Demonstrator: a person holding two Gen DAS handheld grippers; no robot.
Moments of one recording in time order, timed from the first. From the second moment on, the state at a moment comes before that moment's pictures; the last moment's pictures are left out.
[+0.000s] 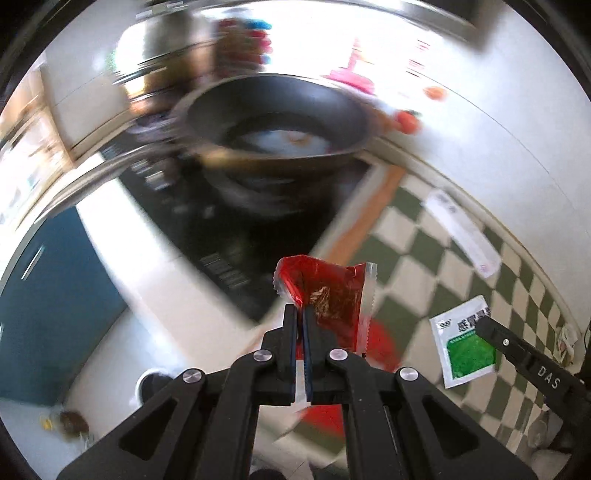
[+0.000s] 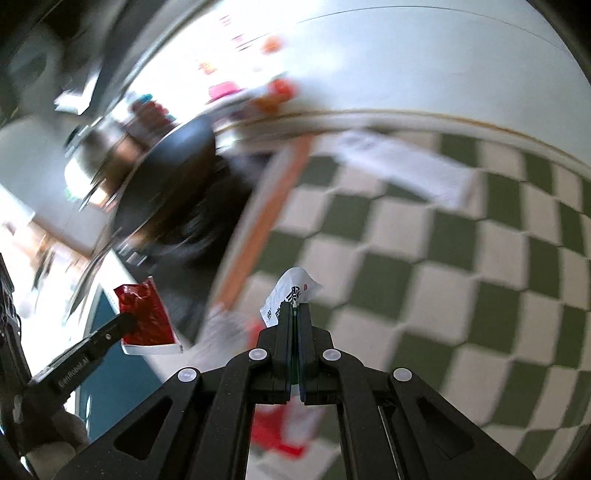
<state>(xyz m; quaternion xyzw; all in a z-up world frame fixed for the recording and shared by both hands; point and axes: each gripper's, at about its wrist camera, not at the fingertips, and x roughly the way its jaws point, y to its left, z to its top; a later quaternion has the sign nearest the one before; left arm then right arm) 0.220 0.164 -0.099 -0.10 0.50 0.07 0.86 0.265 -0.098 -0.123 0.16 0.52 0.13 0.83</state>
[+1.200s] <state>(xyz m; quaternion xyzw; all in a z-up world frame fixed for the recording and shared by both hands) -0.053 0.561 -0.719 -0.41 0.64 0.26 0.59 0.073 0.436 -0.788 -0.18 0.73 0.32 0.58</state>
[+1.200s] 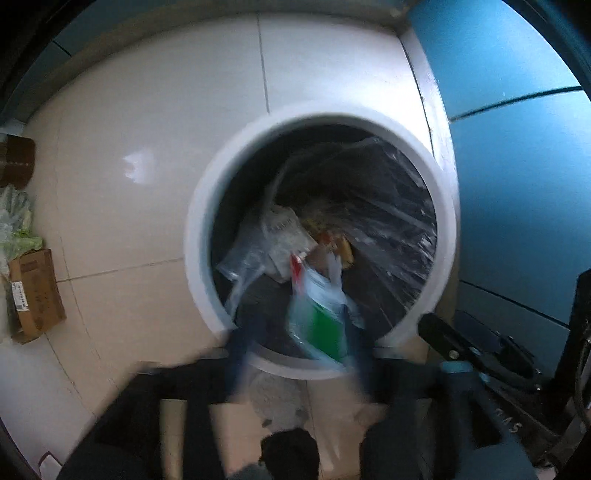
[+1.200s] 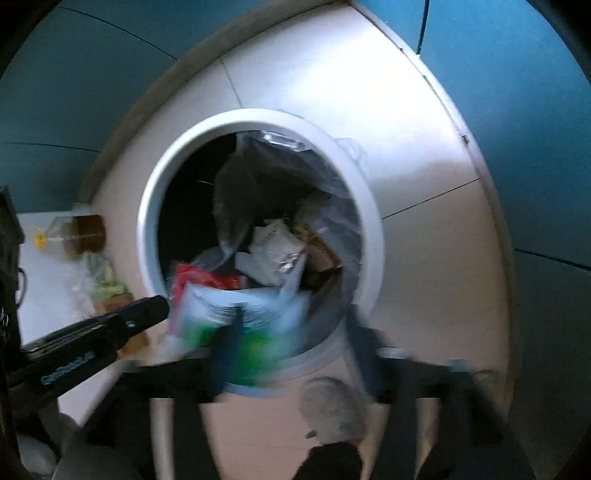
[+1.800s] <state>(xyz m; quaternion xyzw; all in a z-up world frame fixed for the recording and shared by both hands) -0.110 0.525 -0.501 -0.30 0.60 0.38 0.63 0.049 0.409 -0.560 -0.27 0.61 0.34 0.66</state>
